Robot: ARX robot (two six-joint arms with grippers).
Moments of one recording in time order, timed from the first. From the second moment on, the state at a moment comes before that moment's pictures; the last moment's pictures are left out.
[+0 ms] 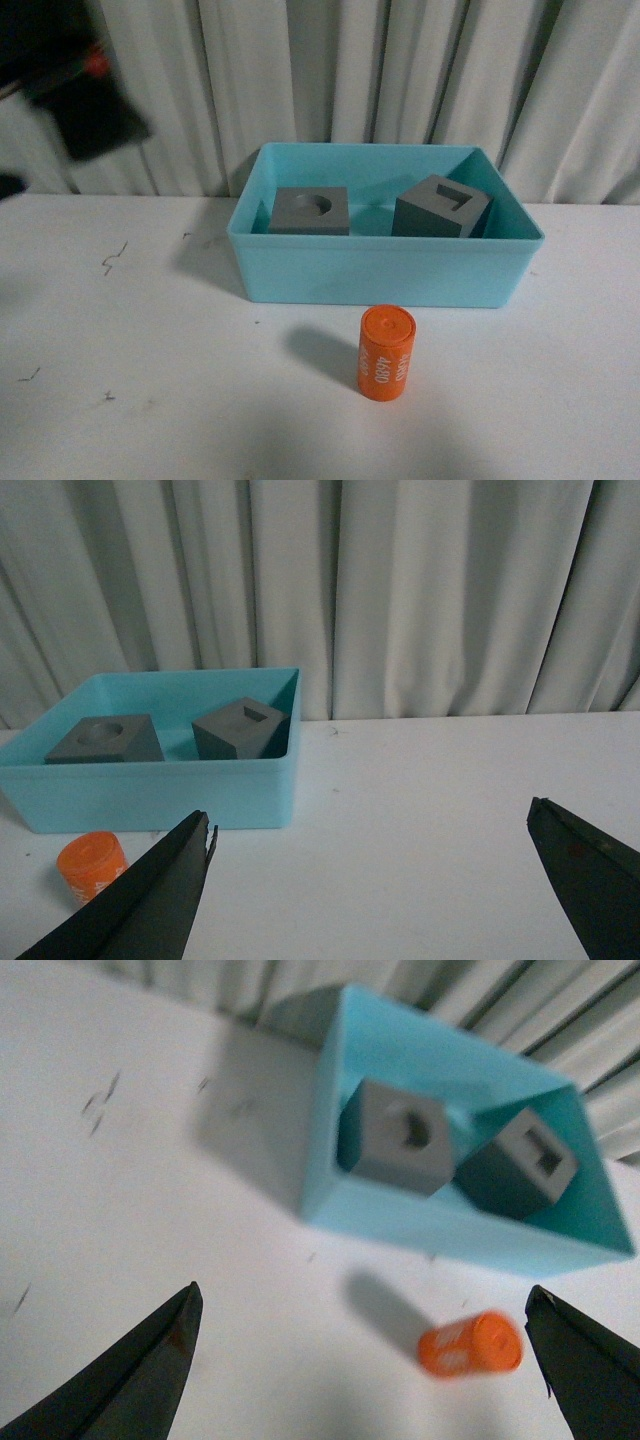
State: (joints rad) left arm -0.33 1.13 0.59 0.04 -0.16 -0.52; right arm 0.00 0.00 0.01 0.00 0.00 0.01
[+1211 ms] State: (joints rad) left arm 0.00 0.01 0.01 0.00 0.00 -0.02; right arm 0.00 0.00 0.01 0.00 0.00 0.00
